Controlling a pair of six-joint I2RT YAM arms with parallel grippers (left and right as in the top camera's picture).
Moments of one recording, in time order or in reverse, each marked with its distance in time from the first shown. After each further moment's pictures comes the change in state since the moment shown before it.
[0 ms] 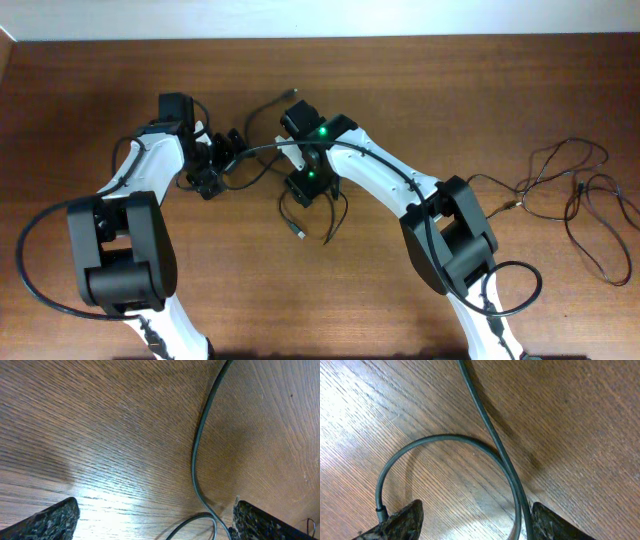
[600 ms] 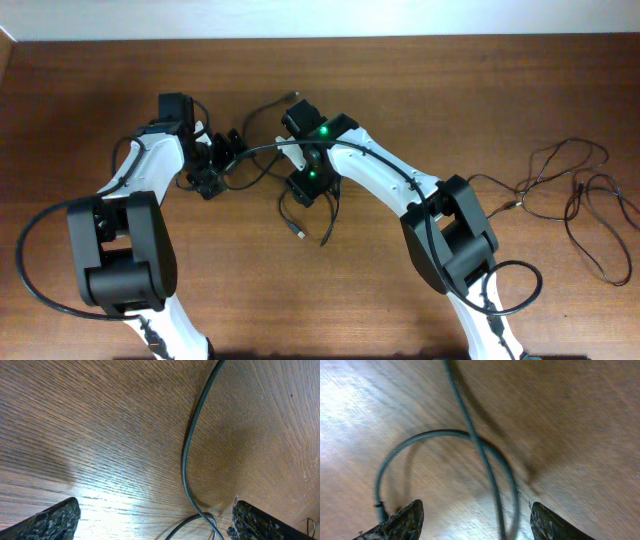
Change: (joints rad) left arm 0.000 0.000 0.000 0.000 0.000 0.000; right arm -0.006 0.001 0.000 -0.010 -0.002 -0.015
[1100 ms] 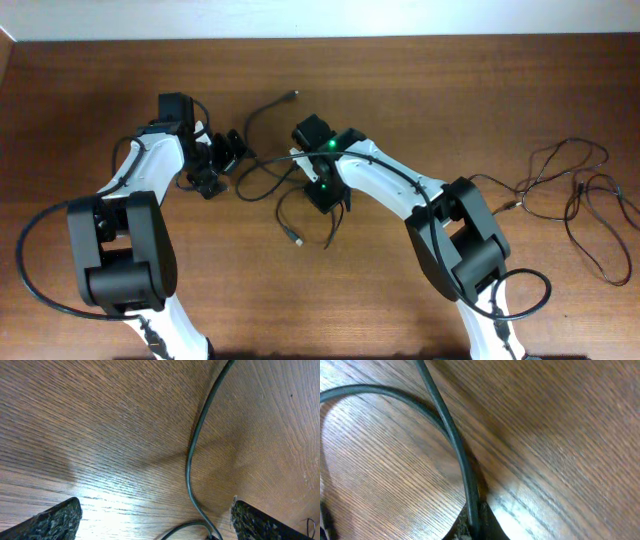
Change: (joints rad) left arm 0.000 0.000 0.000 0.000 0.000 0.000; right arm -0.003 -0.061 -0.187 0.068 0.112 0.037
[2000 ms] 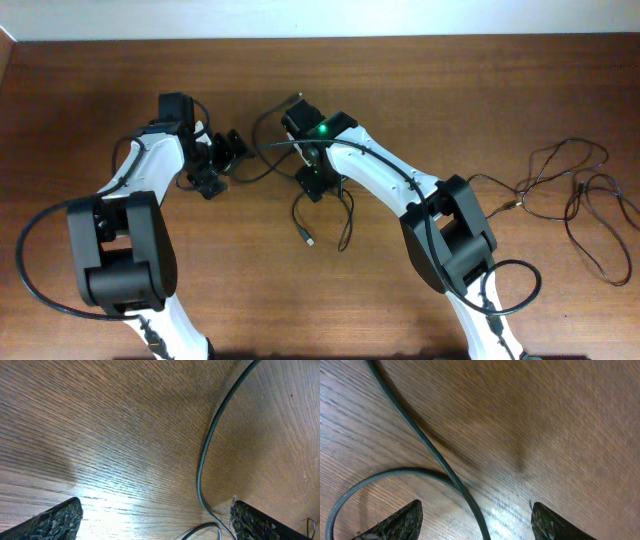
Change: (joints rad) left arm 0.000 0.000 0.000 0.000 0.000 0.000; right arm 0.006 0.069 0.213 -0.127 0.099 0.055
